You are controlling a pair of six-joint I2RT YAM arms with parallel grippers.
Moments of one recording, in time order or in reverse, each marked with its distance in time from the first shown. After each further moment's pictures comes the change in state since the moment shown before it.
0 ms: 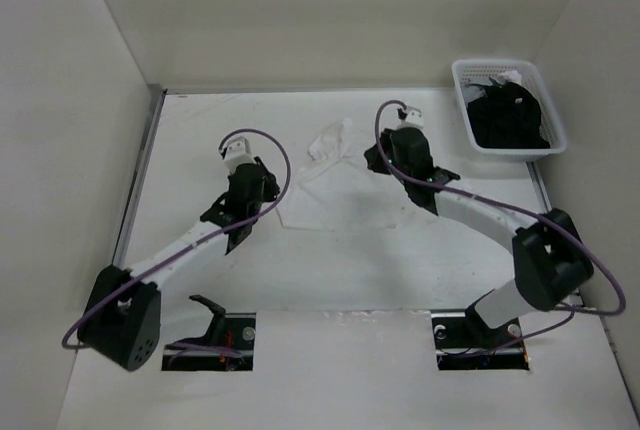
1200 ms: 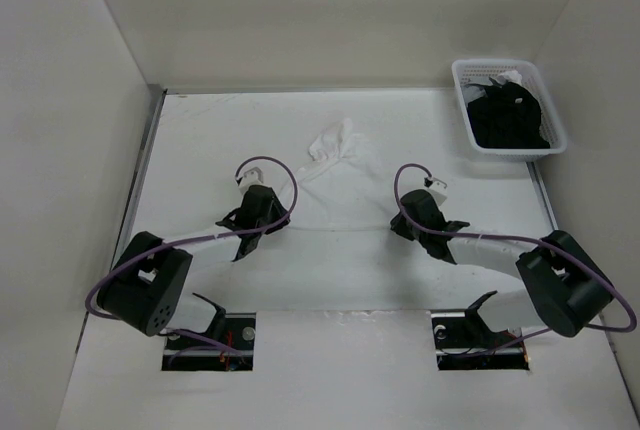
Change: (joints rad) left arm -0.024 0.149 -0.193 0.095 0.214 -0.139; right arm 0.040 -0.198 -0.560 -0.029 0.139 0.299
